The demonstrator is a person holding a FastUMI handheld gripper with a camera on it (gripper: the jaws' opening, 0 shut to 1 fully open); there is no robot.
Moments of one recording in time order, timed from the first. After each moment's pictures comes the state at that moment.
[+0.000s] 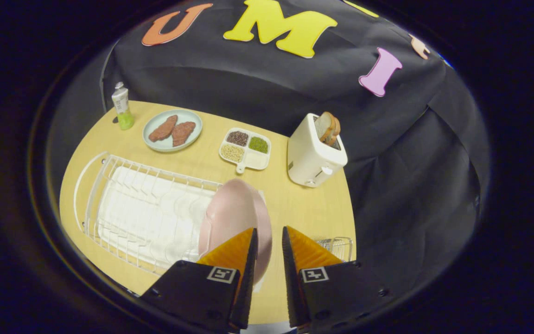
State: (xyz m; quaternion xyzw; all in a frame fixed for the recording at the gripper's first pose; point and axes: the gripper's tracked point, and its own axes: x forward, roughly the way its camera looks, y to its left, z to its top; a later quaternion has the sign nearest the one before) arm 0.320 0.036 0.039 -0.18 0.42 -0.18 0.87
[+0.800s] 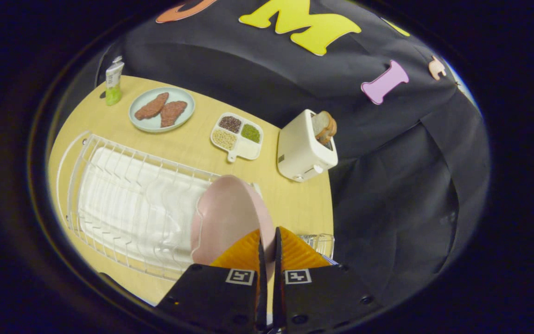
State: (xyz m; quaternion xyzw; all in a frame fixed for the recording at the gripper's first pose) arm 0.322 0.050 0.047 -0.26 0.42 -0.27 0.83
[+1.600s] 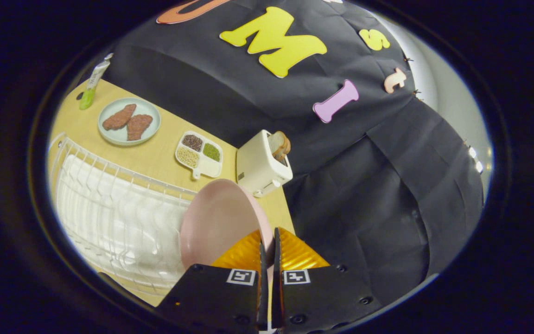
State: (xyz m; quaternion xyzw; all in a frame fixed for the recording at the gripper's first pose) arm 0.312 0.072 0.054 -0.31 0.29 -0.40 0.81
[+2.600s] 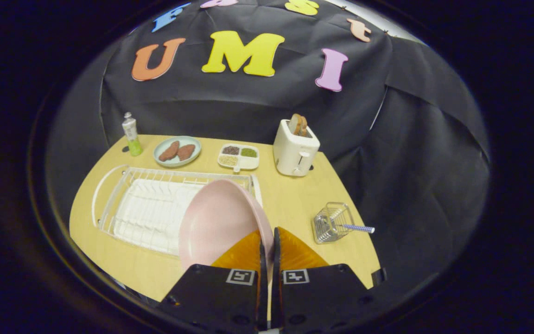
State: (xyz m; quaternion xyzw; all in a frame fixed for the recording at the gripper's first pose) arm 0.185 0.040 0.001 -0.07 0.29 -0.15 0.94
